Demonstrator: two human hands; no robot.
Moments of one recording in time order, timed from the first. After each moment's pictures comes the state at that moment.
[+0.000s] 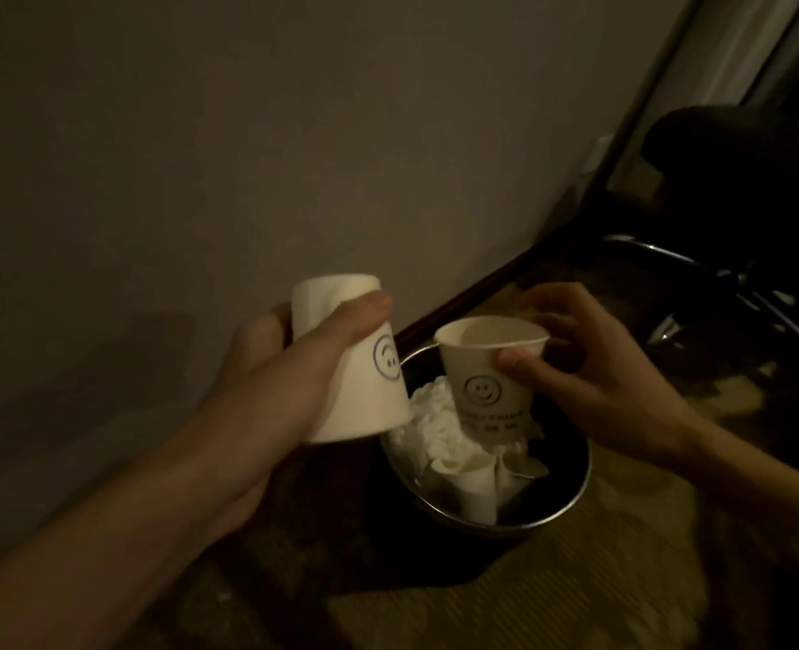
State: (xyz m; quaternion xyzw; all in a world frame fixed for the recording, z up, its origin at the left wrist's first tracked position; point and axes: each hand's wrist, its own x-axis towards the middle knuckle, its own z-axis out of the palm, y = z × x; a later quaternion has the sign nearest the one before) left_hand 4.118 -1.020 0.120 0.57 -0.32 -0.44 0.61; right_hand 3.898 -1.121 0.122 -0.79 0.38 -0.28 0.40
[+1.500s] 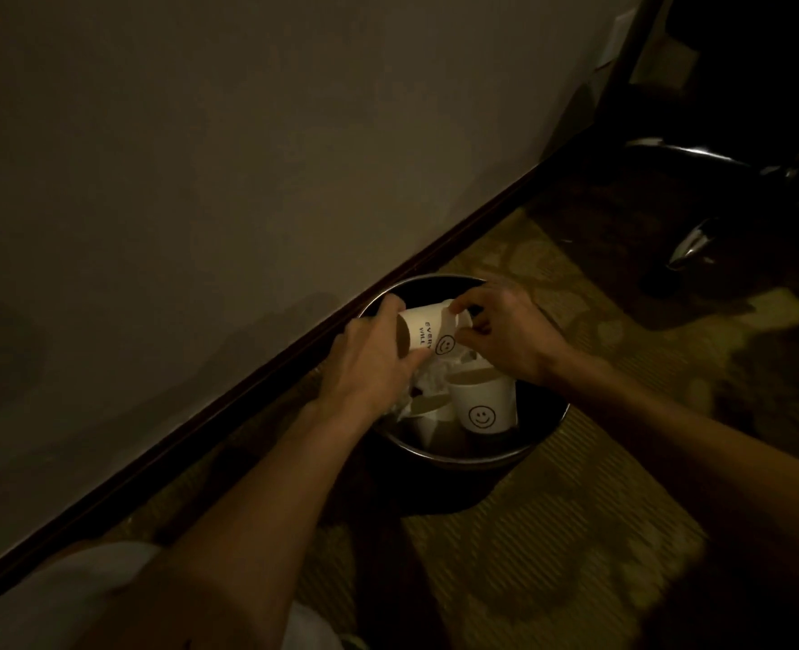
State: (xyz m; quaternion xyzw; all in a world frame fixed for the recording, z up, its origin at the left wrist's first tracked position) left_hand 4.049 -1.099 0.006 0.75 -0.59 -0.20 0.24; right_hand 3.883 -1.182 0.008 -0.83 0.46 -0.15 0.27
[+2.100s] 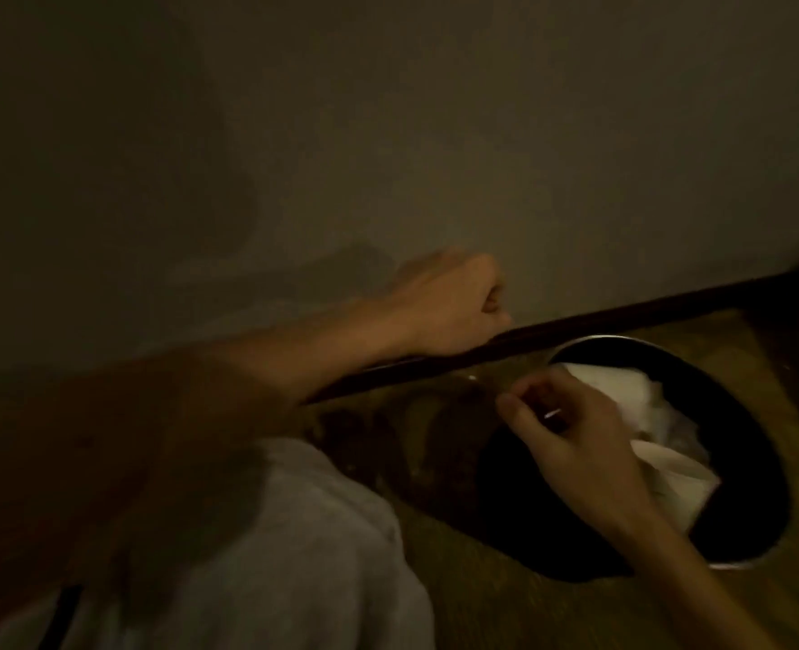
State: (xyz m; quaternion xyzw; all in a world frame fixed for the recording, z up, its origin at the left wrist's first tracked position) left_hand 4.126 -1.057 0.105 0.74 -0.65 -0.11 0.16; right_hand 3.939 -1.072 0.041 -0.79 0.35 -0.26 0.42
